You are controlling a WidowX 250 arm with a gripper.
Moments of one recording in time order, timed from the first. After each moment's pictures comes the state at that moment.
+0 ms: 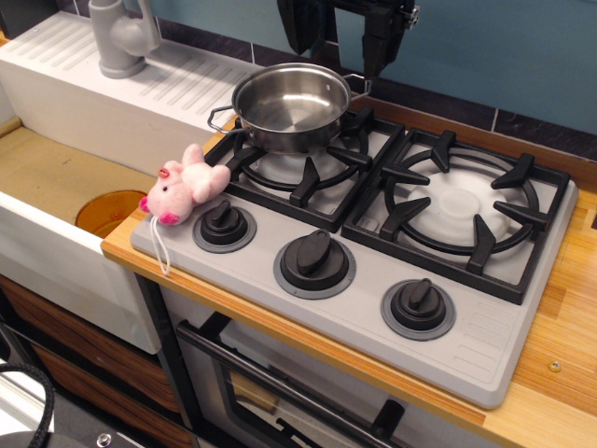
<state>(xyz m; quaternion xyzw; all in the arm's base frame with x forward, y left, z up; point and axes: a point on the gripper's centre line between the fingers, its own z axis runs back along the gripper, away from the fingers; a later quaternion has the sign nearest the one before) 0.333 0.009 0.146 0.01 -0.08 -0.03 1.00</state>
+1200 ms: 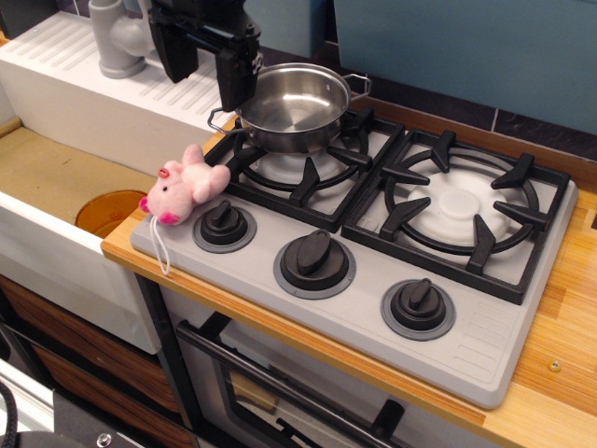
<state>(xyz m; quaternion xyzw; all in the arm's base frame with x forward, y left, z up) 0.306 0.104 0.107 0.05 -0.06 -0.06 1.00</state>
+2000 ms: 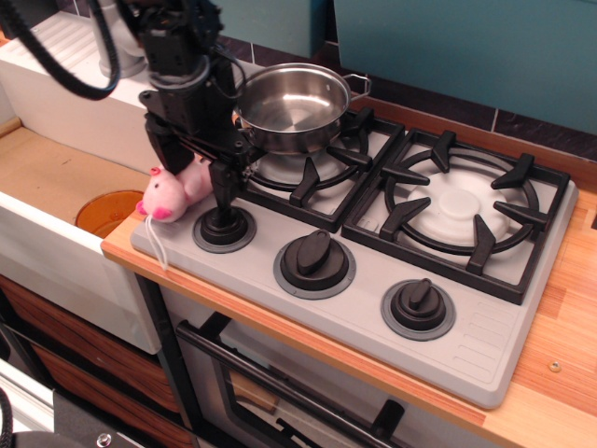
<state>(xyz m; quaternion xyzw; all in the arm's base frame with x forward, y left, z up) 0.274 0.106 0.042 0.05 -0.09 -0.05 0.99</state>
